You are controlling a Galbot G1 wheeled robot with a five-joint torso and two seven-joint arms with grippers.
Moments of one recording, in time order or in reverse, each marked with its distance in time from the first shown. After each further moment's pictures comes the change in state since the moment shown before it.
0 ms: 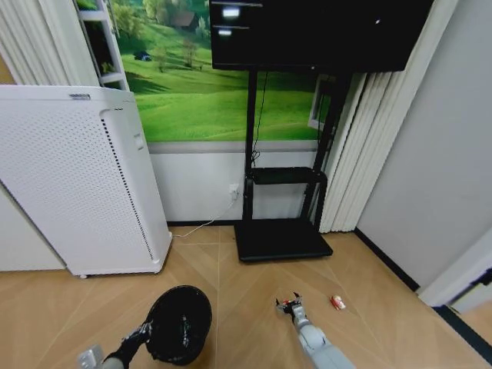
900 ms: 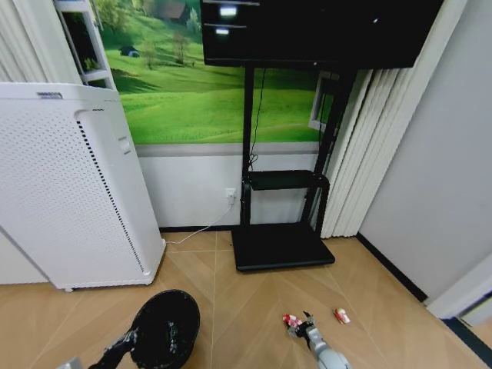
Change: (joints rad) left arm 0.074 -0.030 -0.095 -0.006 -0.016 -0.018 0.046; right arm -0.130 -0.066 0.035 0.055 -0.054 -0.037 -0.110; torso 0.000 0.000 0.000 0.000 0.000
